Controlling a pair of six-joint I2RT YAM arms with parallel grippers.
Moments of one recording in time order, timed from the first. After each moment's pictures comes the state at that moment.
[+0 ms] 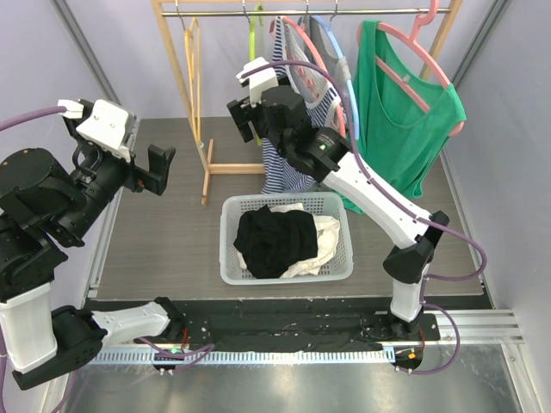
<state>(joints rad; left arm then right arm) -0.75 1.11 2.14 -1.07 -0.38 0.26 0.89 1.87 2.19 -0.50 0.49 -0.13</state>
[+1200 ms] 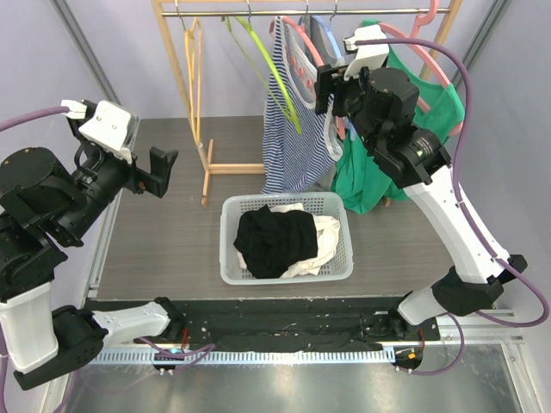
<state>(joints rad) -0.73 1.11 2.16 -1.10 -0.34 0.26 0.66 1.49 1.99 -0.50 0.43 -0.05</state>
